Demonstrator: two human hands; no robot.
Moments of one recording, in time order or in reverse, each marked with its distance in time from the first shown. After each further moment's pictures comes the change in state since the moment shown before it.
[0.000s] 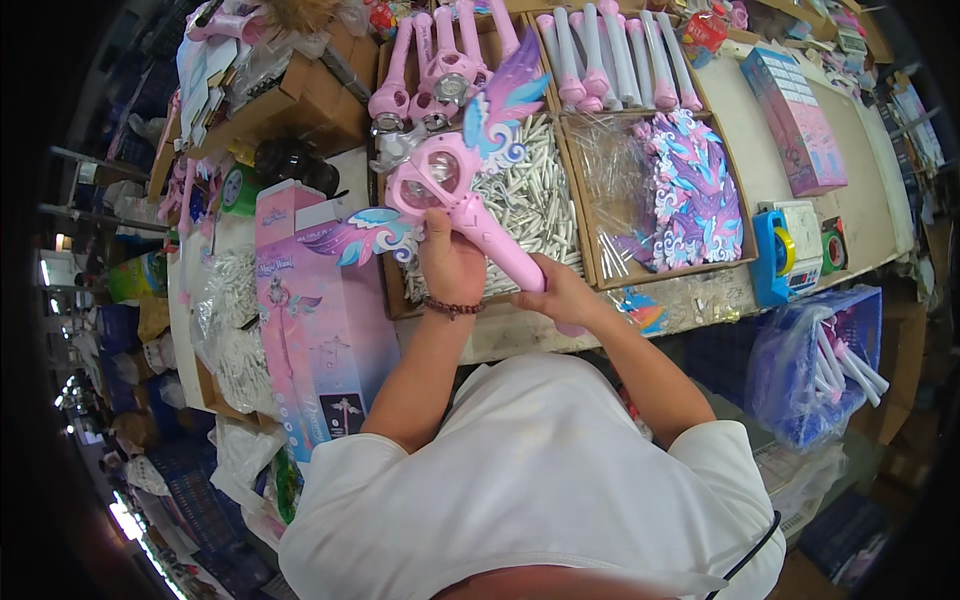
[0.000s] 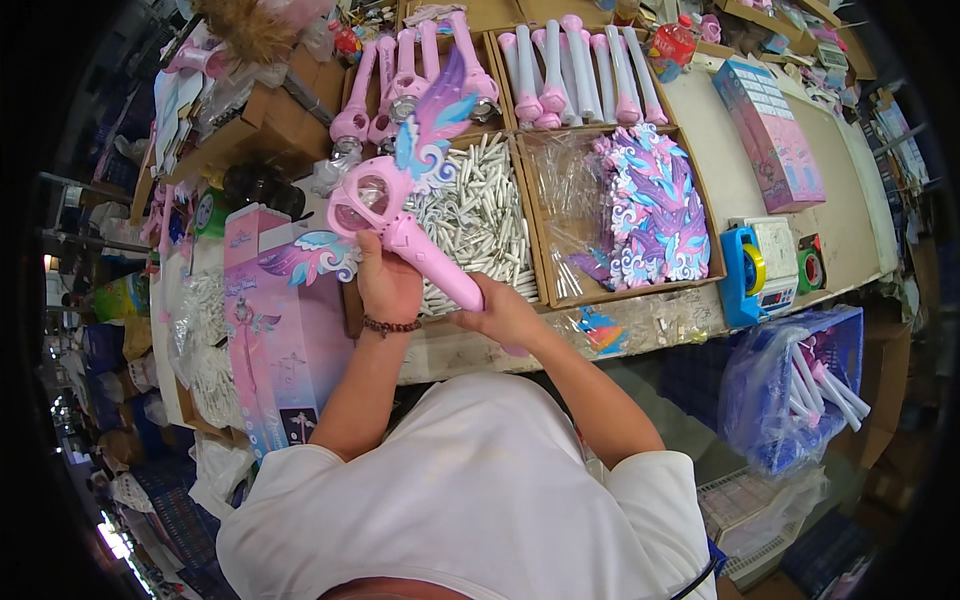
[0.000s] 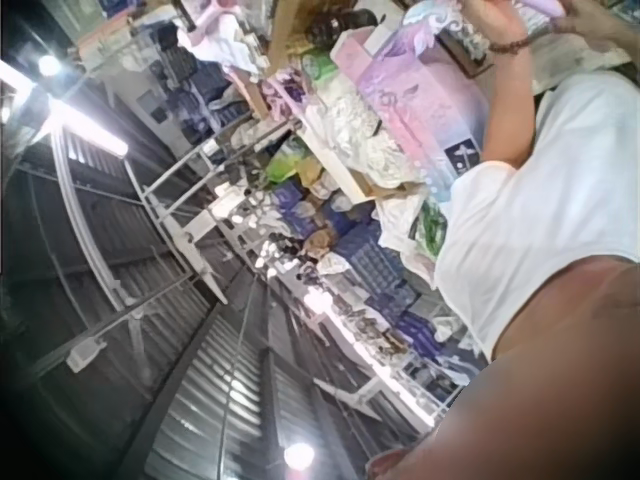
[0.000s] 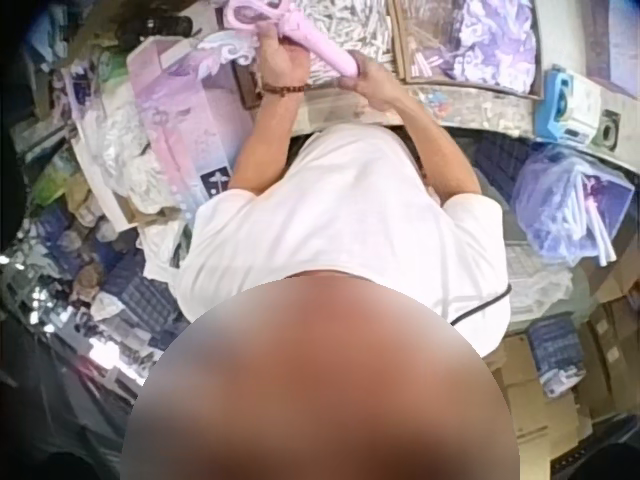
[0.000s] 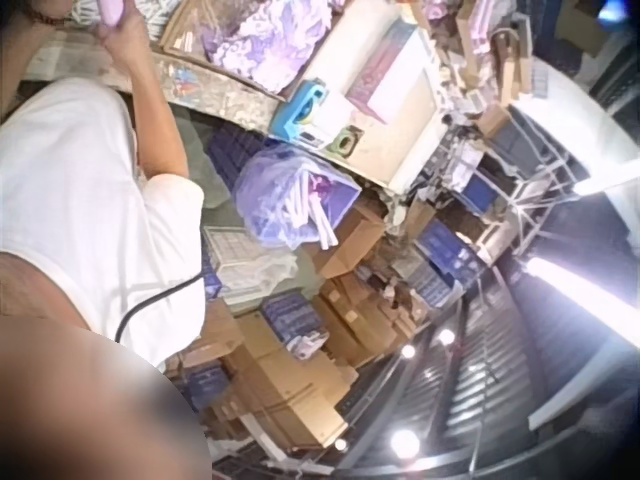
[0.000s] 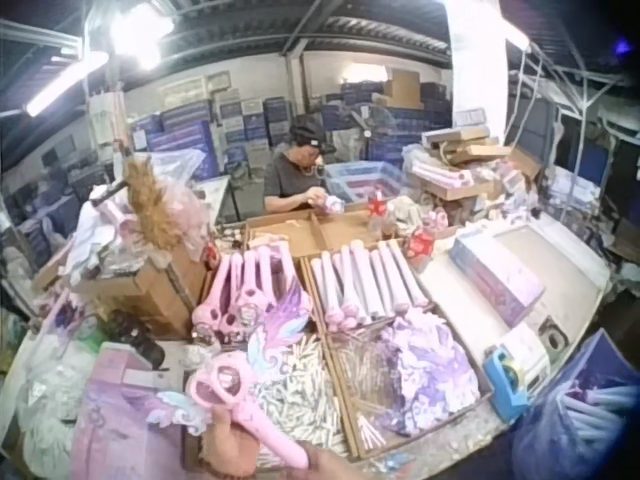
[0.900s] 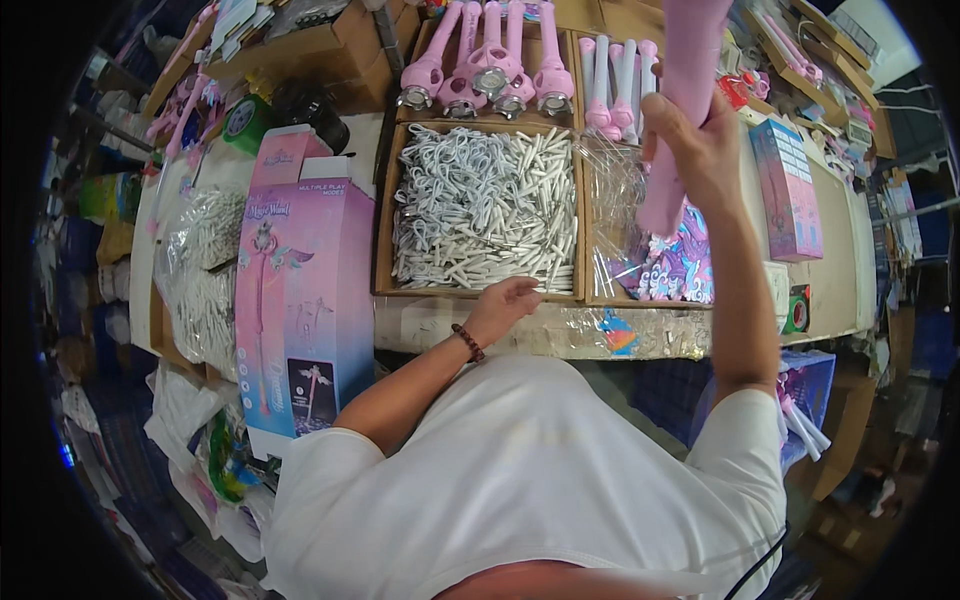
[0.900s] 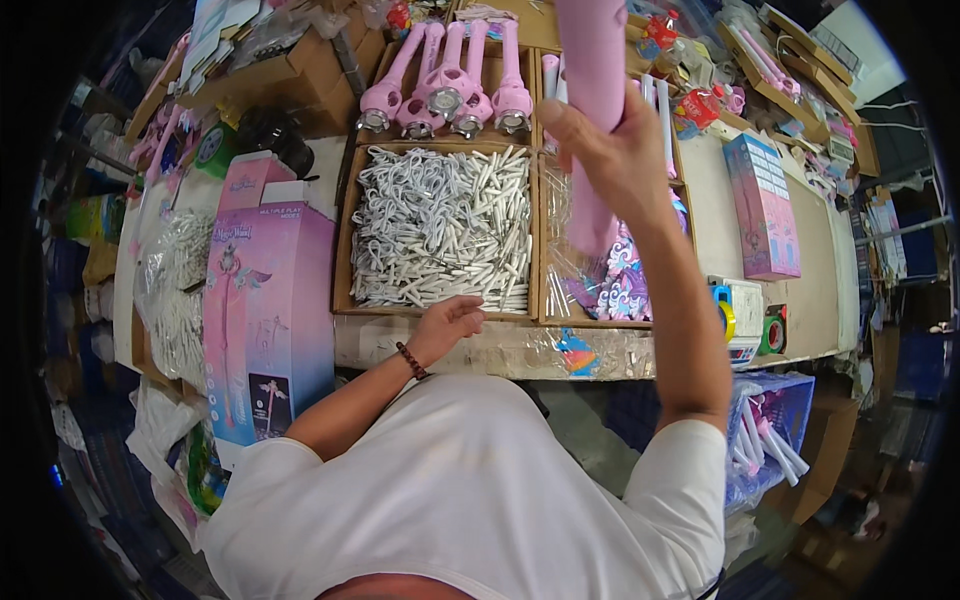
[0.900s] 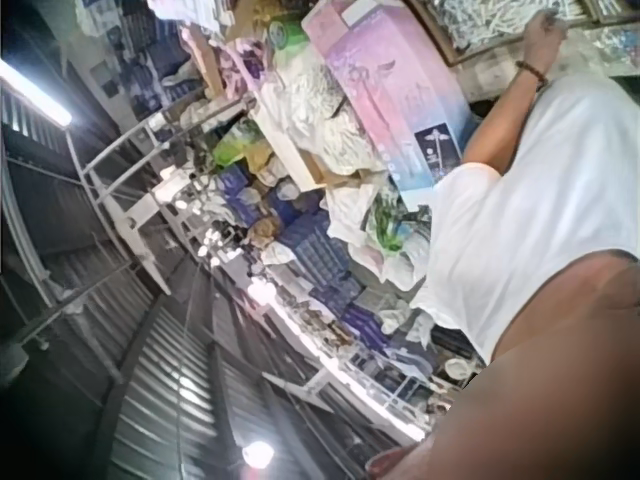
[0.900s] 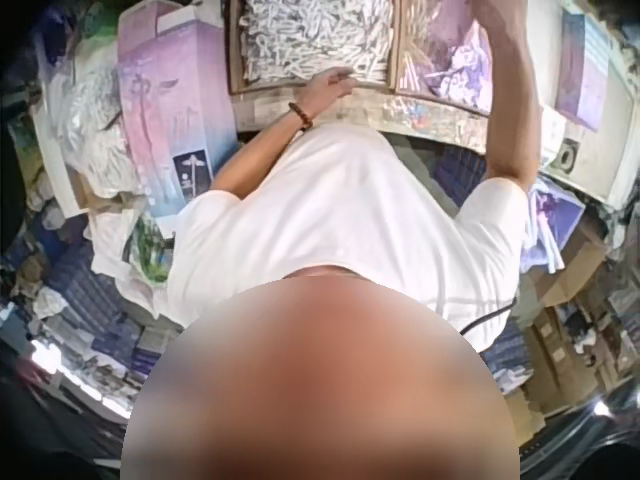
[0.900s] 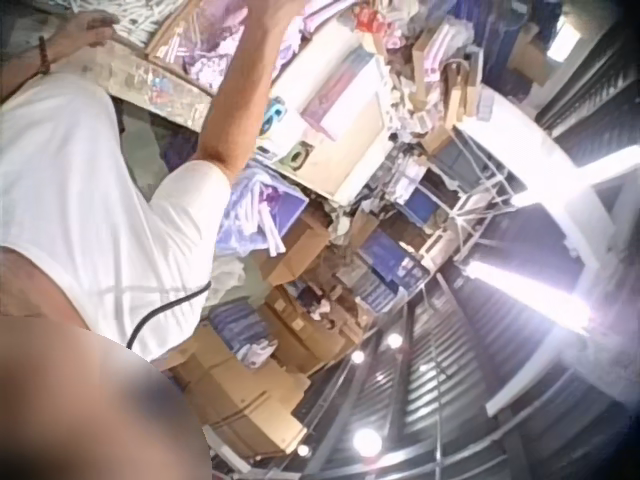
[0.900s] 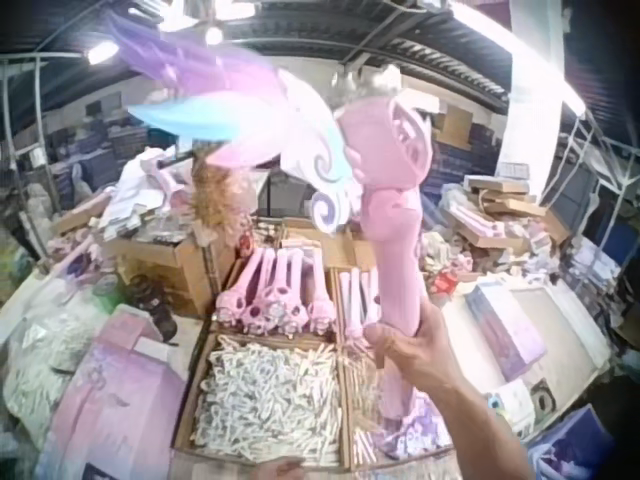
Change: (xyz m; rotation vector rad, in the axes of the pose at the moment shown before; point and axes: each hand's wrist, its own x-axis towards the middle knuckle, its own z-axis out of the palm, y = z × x) left_hand -0.075 -0.042 -0.064 0.763 -0.317 -0.525; right_hand 0.030 -0.190 -0.121 -0.002 0.386 -0.550
